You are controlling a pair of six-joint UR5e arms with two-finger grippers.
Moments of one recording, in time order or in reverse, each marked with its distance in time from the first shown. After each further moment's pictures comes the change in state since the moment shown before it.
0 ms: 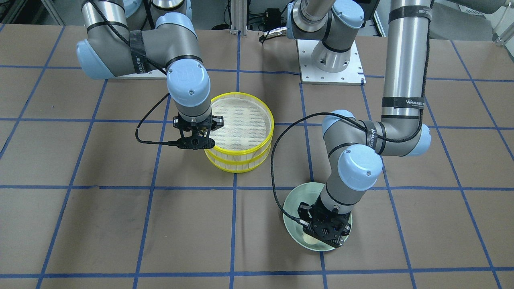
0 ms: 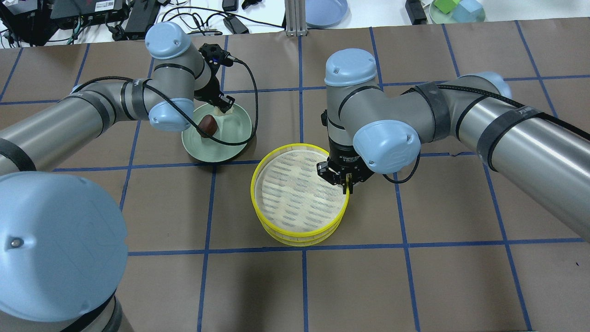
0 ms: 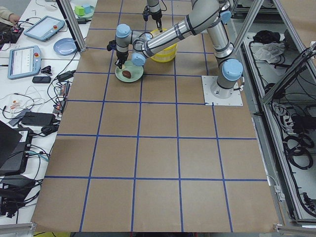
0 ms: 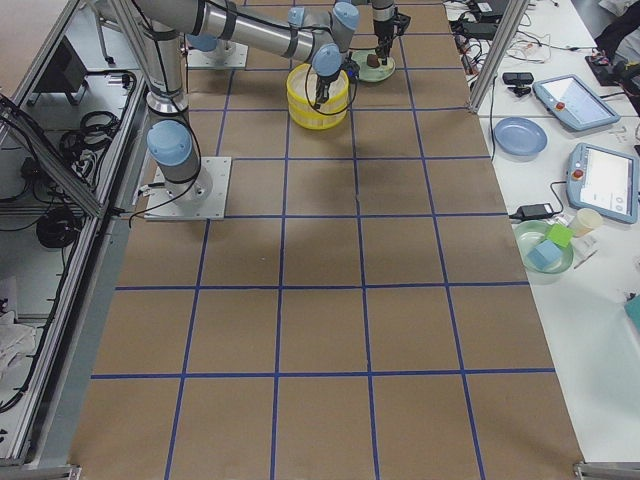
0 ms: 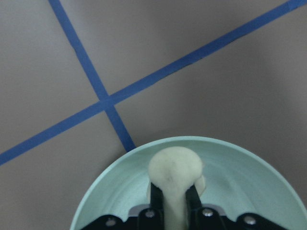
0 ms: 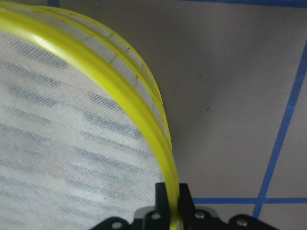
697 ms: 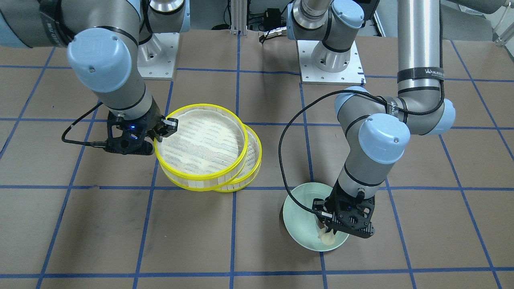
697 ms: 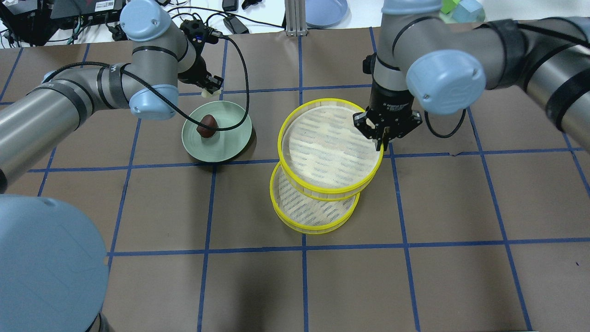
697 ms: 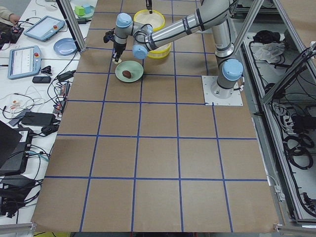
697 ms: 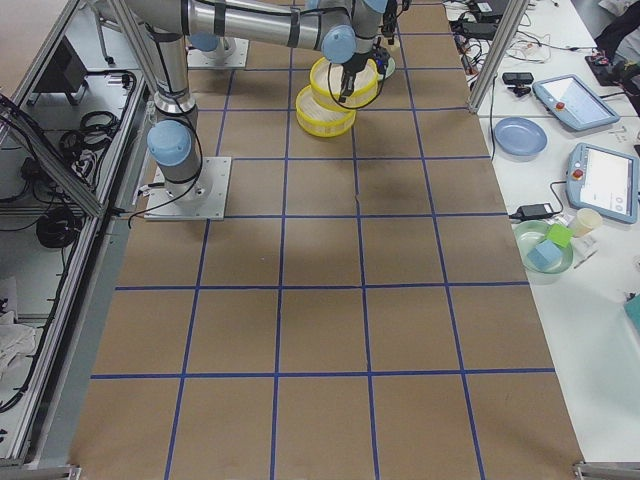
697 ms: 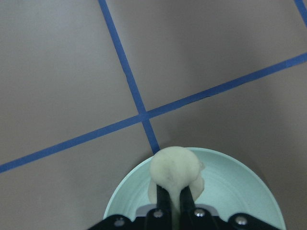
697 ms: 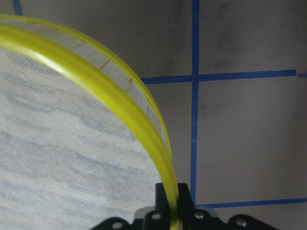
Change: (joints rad) left arm 0.009 0.104 0.012 -0.056 0.003 -0.182; right arm -0.196 -0.053 -0.224 0.181 -0.010 -0.101
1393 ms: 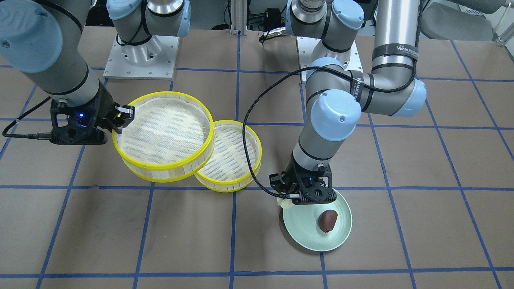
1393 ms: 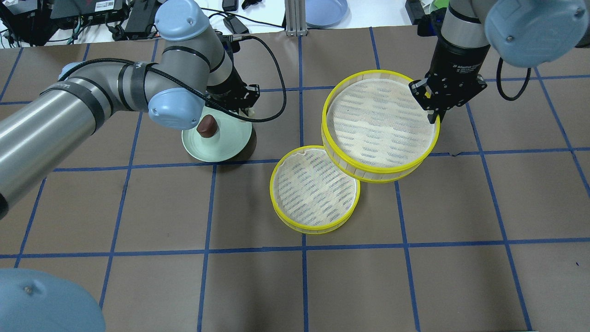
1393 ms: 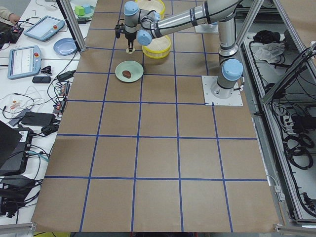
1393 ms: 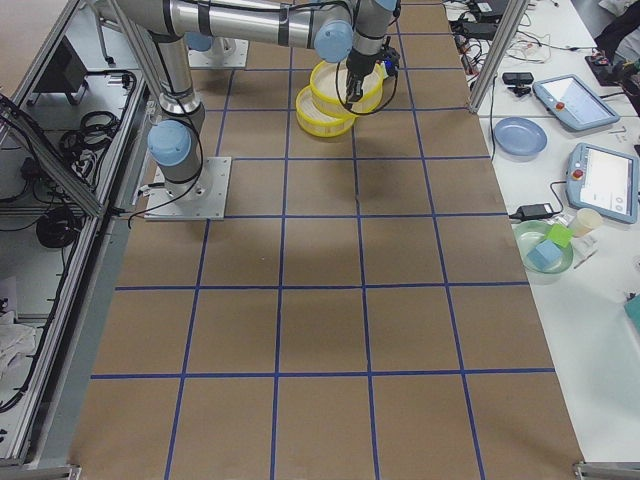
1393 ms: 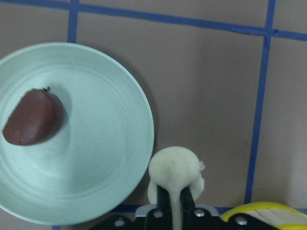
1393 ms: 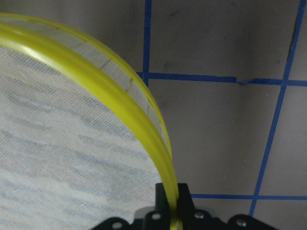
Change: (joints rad) left arm -0.148 0.065 -0.039 -0.190 -0.053 -0.572; right arm -0.119 -0.049 -0.020 0.088 -0.052 -0.231
